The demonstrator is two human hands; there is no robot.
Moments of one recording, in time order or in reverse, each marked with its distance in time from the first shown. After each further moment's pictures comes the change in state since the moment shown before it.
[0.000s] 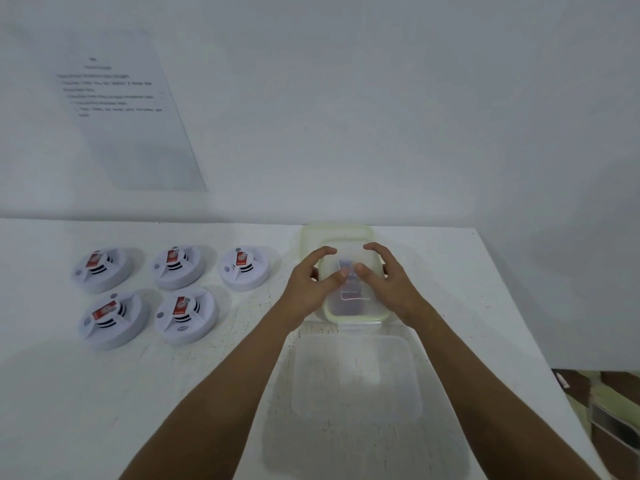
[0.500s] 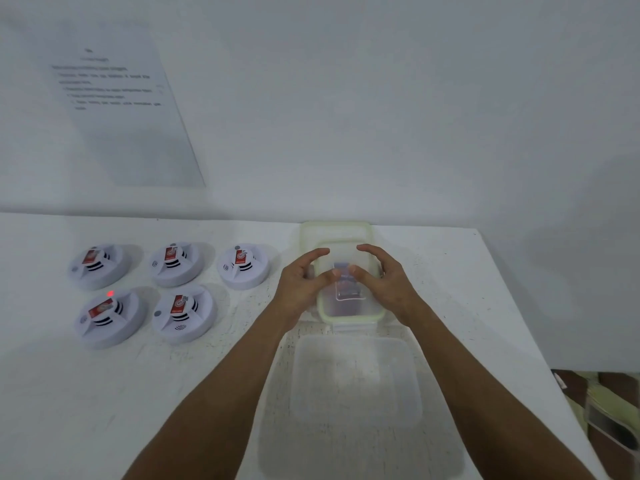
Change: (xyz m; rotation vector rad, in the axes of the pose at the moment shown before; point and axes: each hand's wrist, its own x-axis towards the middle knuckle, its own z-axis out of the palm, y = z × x) left_hand 0.010 -0.018 -0.009 -0.143 0.029 -0.030; right_hand 0.006 -0.001 0.004 -0.035 0.016 -0.034
